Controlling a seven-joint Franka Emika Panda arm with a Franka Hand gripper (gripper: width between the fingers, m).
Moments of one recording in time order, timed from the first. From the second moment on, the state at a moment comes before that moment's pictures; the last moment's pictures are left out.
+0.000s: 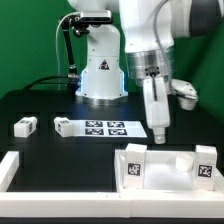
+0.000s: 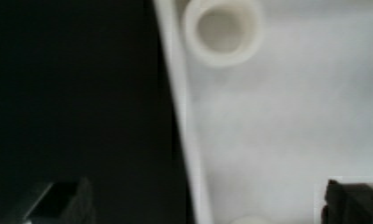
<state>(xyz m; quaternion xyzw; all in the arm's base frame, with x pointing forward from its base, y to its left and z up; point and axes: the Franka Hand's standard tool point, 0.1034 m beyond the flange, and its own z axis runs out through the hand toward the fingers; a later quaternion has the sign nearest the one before) 0.540 0.056 0.065 -0.63 0.77 0.04 0.08</state>
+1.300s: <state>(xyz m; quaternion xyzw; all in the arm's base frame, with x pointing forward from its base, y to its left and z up) 0.509 0.044 0.007 -0.67 0.74 0.04 0.05</state>
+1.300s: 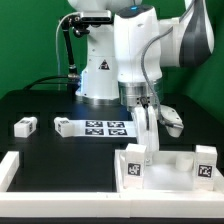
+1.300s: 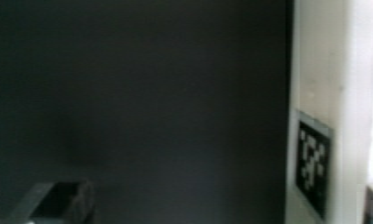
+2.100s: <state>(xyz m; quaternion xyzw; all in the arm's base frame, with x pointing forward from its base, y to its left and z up) 0.512 0.043 0.008 -0.67 0.74 0.04 0.06</state>
